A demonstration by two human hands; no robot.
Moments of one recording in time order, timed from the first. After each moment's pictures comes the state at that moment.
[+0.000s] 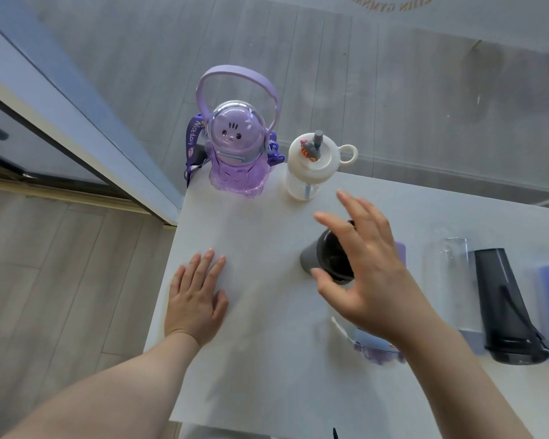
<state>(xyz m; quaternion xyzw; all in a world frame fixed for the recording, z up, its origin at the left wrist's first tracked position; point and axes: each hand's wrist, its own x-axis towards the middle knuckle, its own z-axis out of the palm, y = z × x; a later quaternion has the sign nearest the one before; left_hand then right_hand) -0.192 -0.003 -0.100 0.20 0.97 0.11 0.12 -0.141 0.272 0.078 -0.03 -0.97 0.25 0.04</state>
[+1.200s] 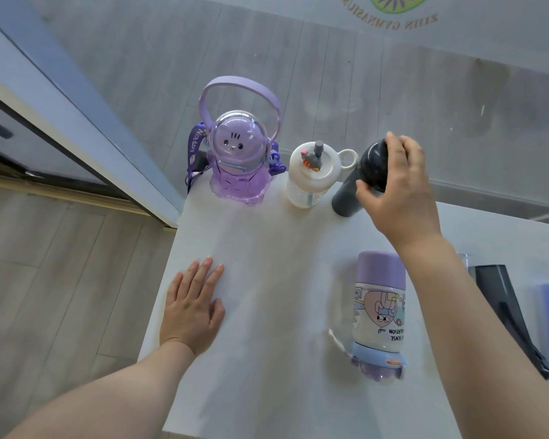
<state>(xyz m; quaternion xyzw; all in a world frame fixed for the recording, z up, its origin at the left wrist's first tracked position) -0.192 -0.003 -0.100 0.20 0.97 0.11 0.11 -0.240 0.356 0.047 -0.17 -0.96 0.19 0.14</state>
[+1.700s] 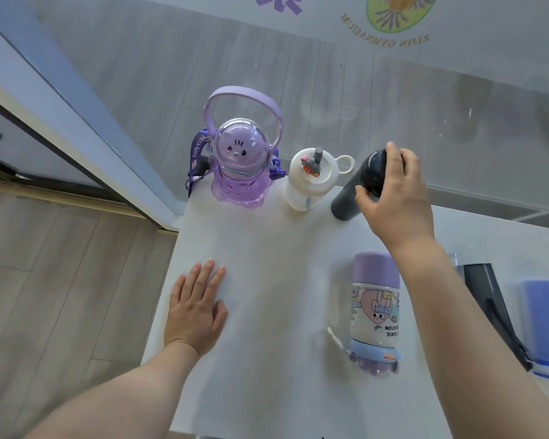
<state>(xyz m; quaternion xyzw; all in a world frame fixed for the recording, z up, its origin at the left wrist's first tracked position) -0.192 -0.004 -0.102 0.20 0.97 0.12 0.12 -0.238 0.350 0.055 -0.22 -0.96 0.14 0.11</state>
